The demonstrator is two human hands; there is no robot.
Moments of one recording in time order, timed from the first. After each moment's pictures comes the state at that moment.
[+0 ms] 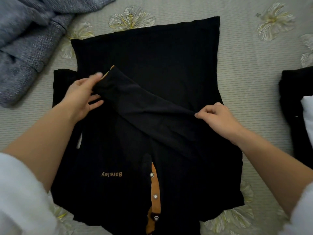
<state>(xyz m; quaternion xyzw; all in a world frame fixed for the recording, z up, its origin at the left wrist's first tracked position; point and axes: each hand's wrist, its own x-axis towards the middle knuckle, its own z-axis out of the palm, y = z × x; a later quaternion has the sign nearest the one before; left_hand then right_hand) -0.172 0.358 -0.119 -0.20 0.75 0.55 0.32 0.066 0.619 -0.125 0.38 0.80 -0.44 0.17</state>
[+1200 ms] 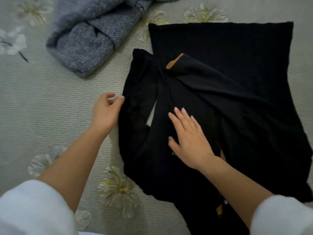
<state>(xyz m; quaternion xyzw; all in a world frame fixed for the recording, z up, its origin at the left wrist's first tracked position) -0.145 0.175 -0.126 -0.11 0.88 0.43 0.20 0.021 0.355 -0.137 0.06 0.97 -0.20 0.13</state>
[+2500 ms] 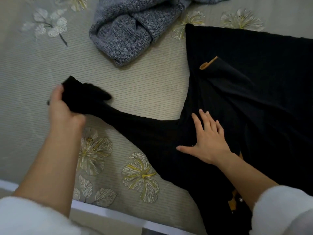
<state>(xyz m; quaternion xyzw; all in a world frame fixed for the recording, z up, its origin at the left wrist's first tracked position) -0.168 0.037 -0.073 -0.40 0.45 0.80 0.03 0.011 0.337 -0.137 0.10 0.96 -0.14 0.24</state>
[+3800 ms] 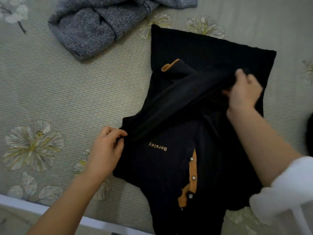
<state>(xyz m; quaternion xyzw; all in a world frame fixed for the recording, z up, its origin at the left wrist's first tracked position) 0.000 0.166 -0.116 0.08 0.93 0.34 0.11 -0.050 0.499 -0.073 0.48 0.61 -0.57 -0.25</state>
